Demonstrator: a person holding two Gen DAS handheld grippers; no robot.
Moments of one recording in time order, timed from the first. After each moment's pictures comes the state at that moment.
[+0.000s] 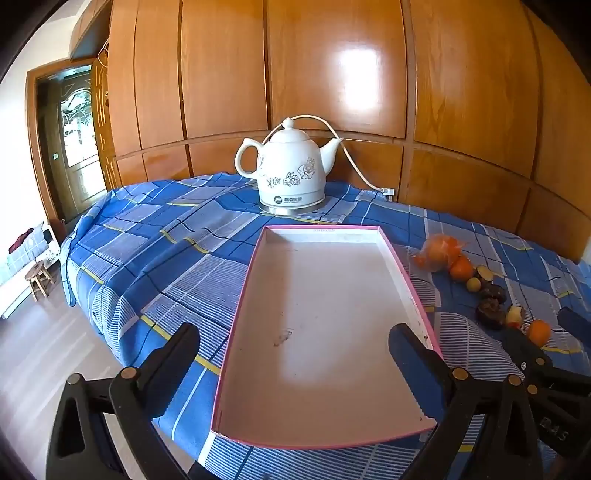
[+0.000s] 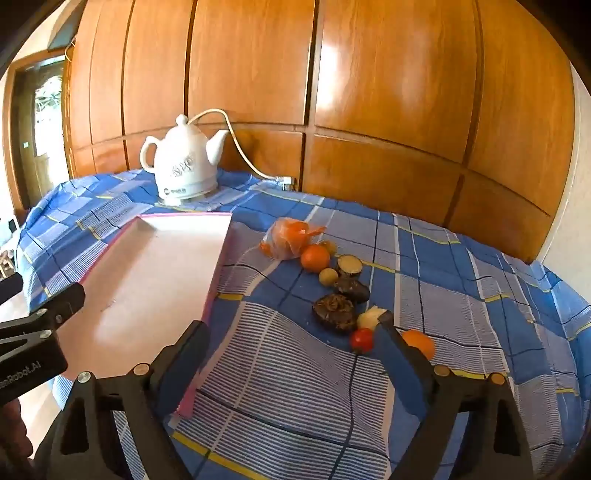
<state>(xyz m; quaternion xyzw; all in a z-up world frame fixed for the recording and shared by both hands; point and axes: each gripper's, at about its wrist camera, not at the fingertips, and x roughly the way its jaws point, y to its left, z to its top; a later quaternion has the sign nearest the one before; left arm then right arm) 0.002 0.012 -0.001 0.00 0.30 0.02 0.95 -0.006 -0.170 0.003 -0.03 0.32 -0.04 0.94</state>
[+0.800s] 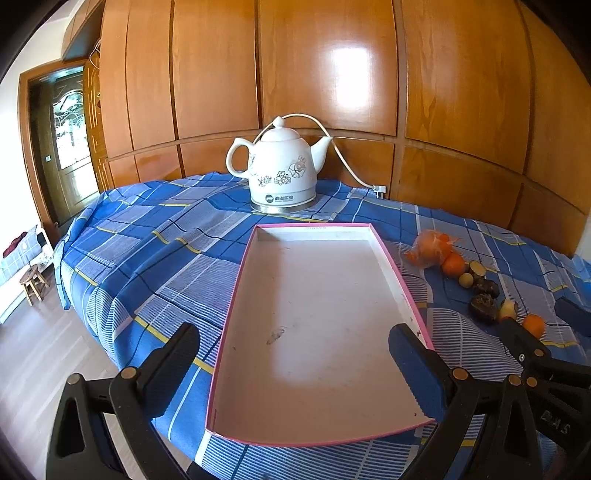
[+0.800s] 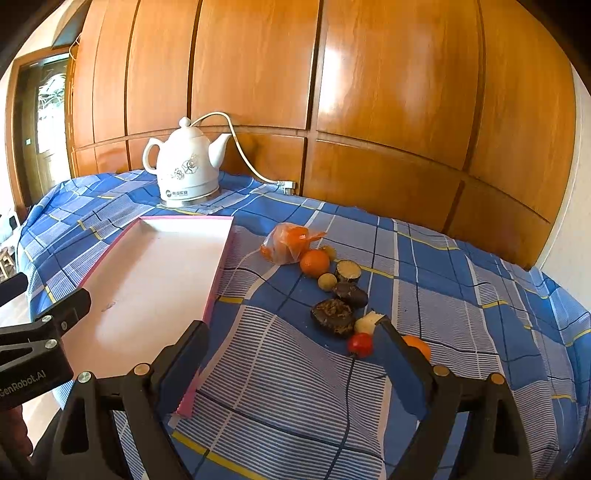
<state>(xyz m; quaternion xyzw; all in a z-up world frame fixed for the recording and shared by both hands) 0.001 0.006 -0.001 0.01 0.31 0.01 0.95 -0.008 -0.170 0.007 -0.04 0.32 -0.04 0.95</state>
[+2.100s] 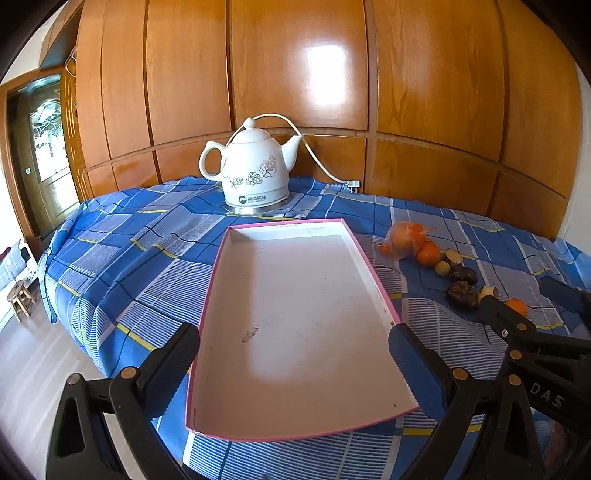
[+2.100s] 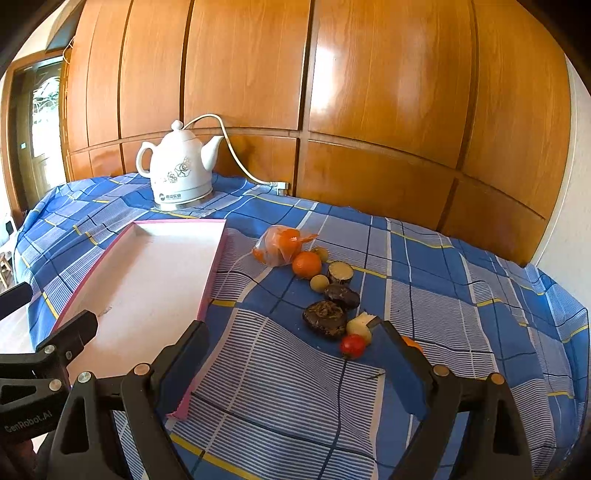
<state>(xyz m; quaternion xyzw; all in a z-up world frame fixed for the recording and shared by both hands) -0.003 -0.008 0.000 0.02 0.31 -0.04 0.95 -0.009 -0.175 0.010 -0.03 0.32 -0.05 0.95</state>
